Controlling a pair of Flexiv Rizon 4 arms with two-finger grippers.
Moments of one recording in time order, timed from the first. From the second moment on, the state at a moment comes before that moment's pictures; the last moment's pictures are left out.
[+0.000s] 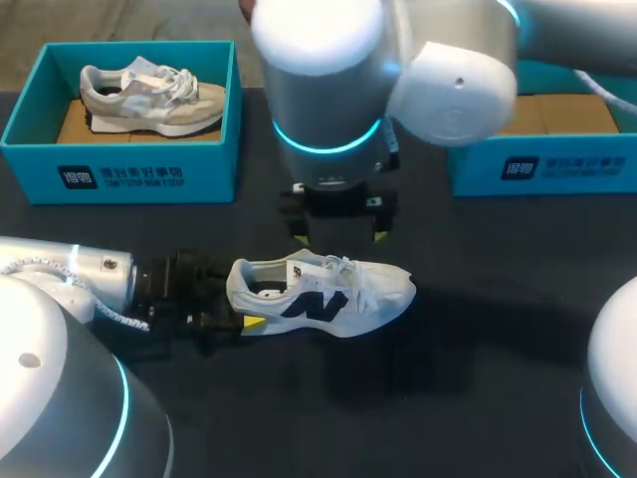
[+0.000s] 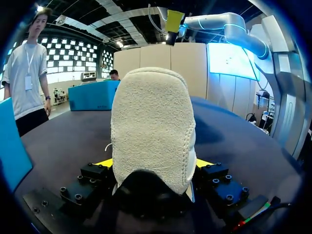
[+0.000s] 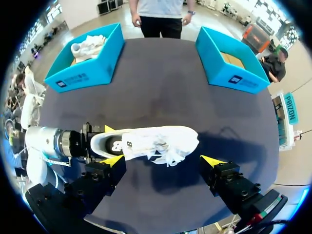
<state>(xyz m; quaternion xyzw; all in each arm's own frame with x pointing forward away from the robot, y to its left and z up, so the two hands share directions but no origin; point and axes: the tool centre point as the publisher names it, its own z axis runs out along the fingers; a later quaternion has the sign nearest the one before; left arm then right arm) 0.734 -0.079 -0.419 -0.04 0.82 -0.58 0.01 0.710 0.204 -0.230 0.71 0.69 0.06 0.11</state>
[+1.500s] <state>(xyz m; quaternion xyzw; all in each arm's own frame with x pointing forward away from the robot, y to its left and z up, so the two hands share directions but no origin) 0.734 -0.079 -0.419 -0.04 0.82 -0.58 0.01 0.722 0.241 -0.349 0.69 0.69 -0.14 0.14</state>
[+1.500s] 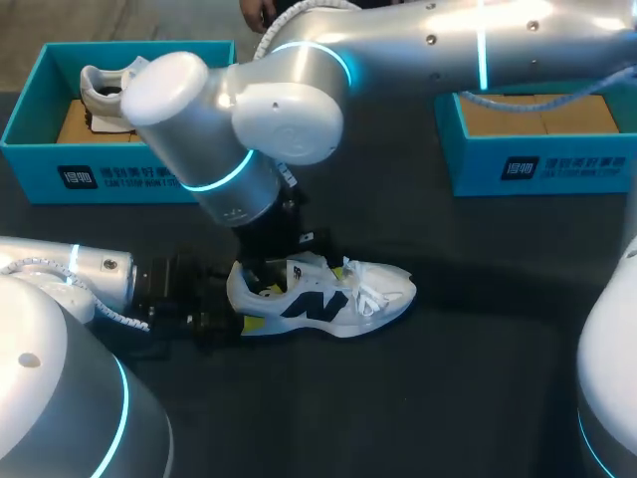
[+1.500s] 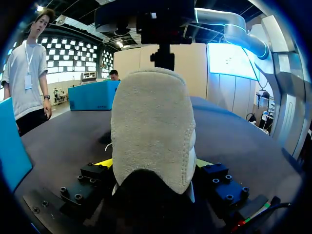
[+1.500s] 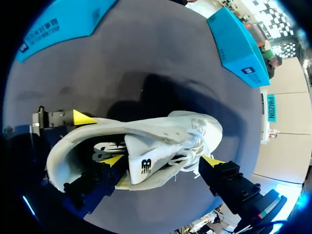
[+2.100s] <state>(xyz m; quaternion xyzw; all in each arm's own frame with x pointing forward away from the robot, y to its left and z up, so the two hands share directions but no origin) 0.734 -0.079 -0.419 -0.04 0.82 -0.58 0.01 0.723 0.221 -0.334 0.67 0.68 -0.22 0.20</state>
